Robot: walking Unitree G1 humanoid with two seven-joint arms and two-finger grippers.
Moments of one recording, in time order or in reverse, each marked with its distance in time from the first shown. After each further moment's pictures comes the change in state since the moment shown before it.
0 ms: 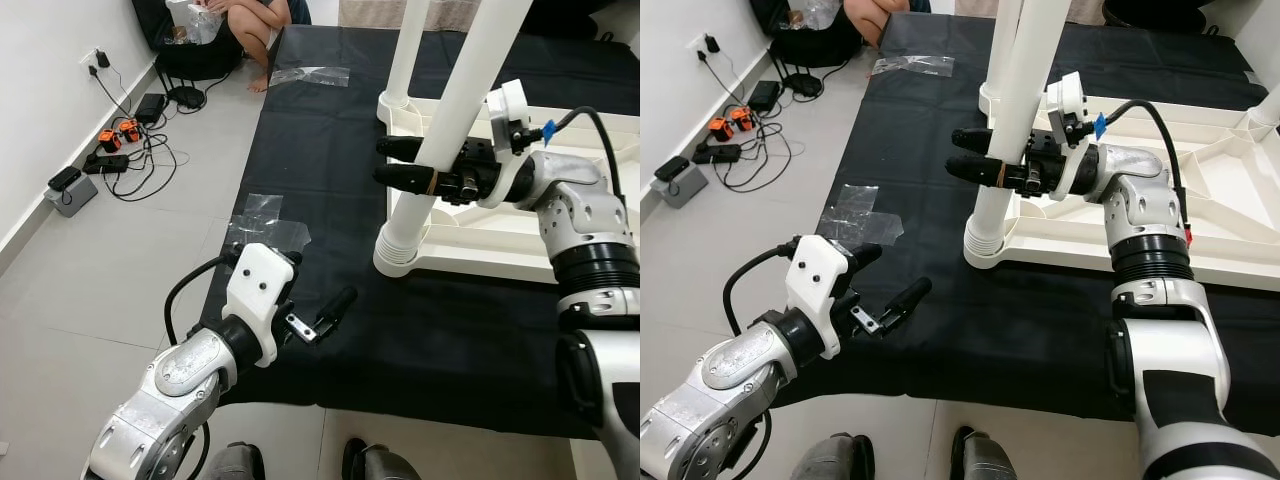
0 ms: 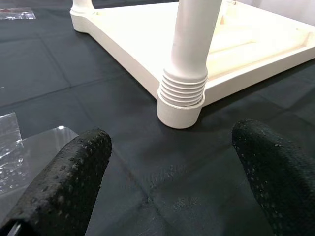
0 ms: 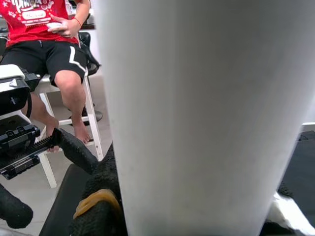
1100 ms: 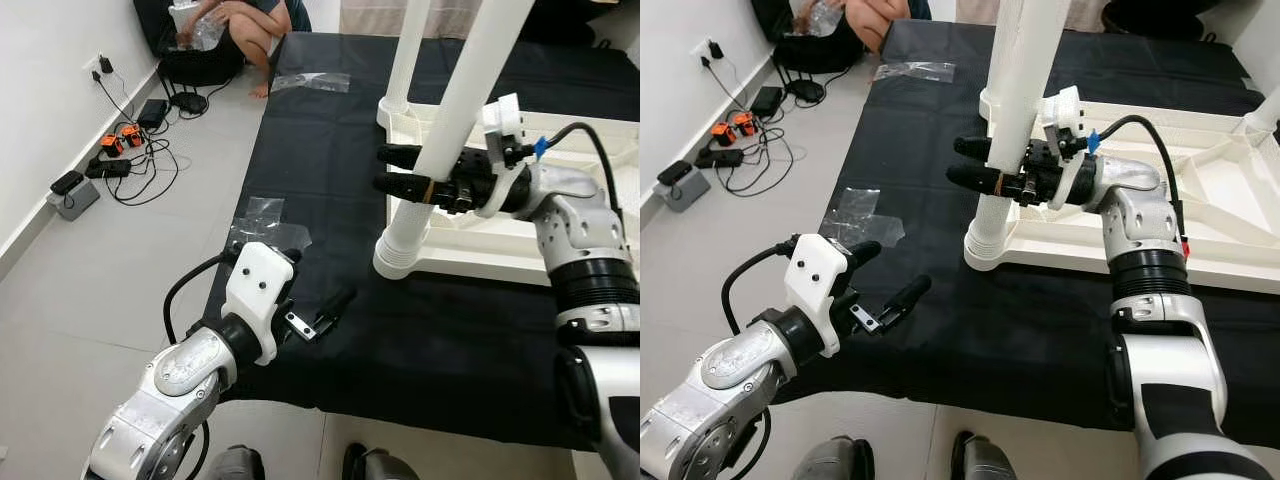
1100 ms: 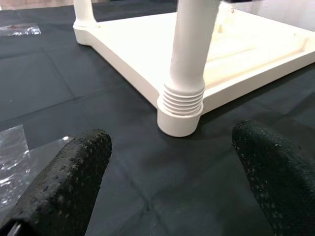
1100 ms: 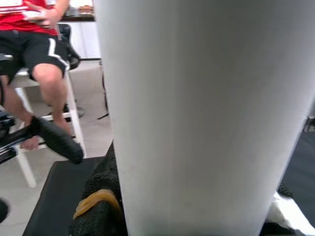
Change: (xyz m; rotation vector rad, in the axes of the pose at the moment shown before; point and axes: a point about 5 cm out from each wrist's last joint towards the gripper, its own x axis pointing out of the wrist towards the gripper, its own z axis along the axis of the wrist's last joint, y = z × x) left arm 0.000 0.001 0.002 0.016 -0.015 0.006; right arm 0.009 0.004 -0.016 -0.004 0.038 -0.086
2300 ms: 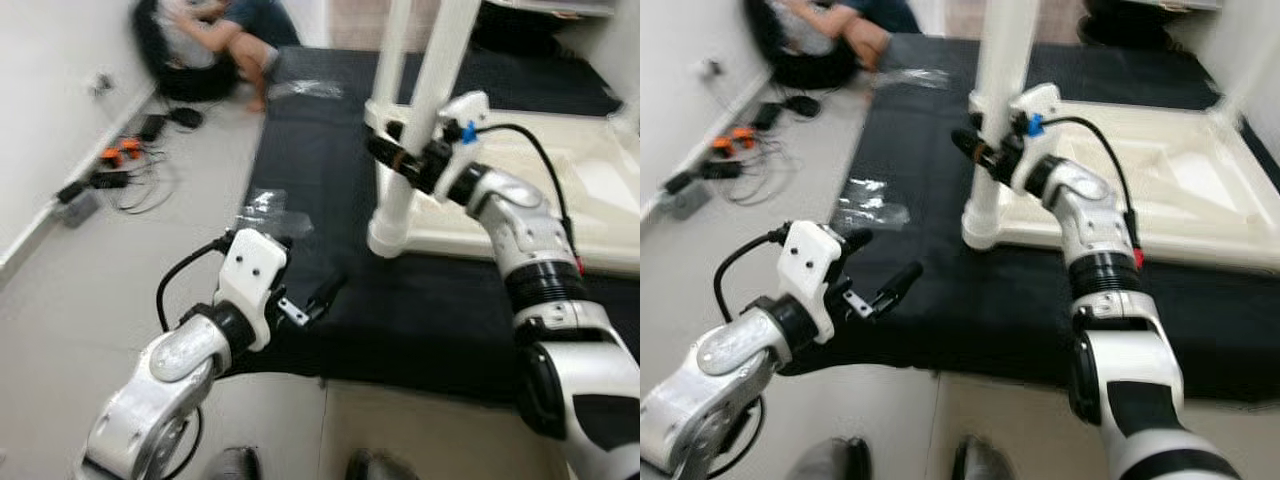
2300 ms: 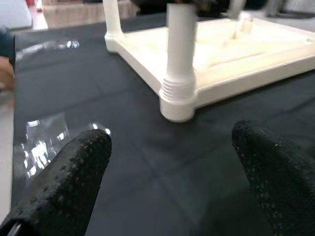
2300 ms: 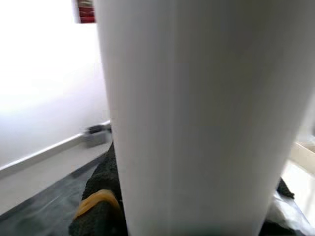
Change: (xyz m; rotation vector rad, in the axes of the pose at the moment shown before) left arm 0.003 0.013 0.001 0.020 -0.014 0.072; right arm 0.029 -0.030 -0.023 0.065 0.043 -0.742
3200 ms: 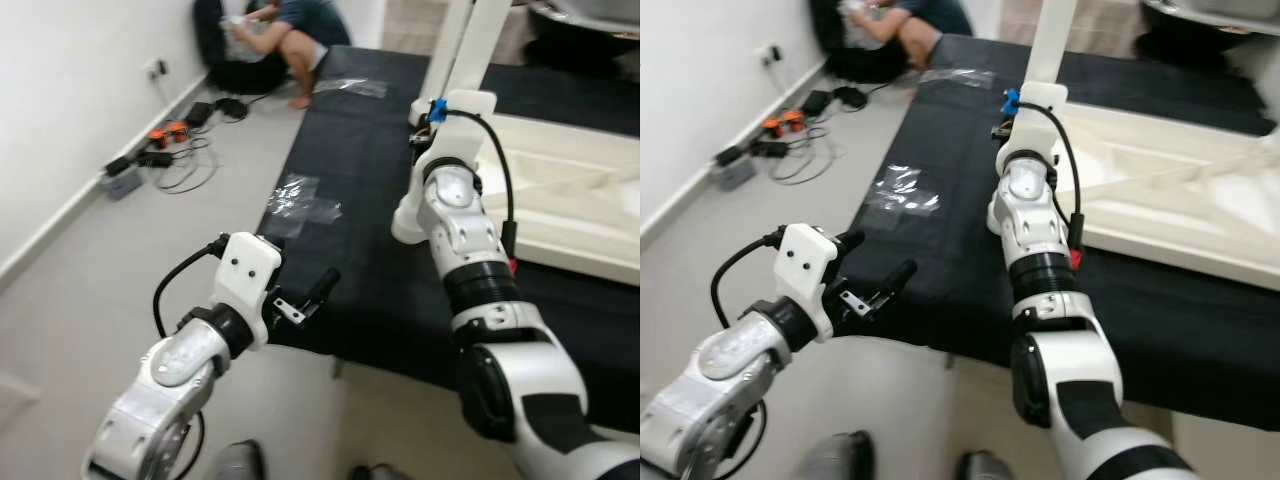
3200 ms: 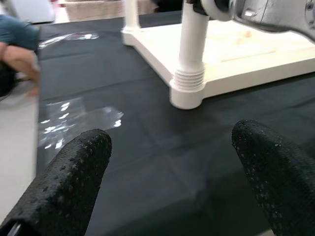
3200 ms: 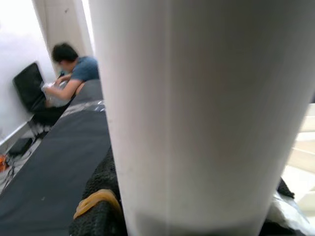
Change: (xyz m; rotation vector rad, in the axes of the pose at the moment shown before) left arm 0.001 0.001 0.002 0.009 -0.022 0.019; right arm 0.018 0.027 0.005 0.074 -0.029 -0.785
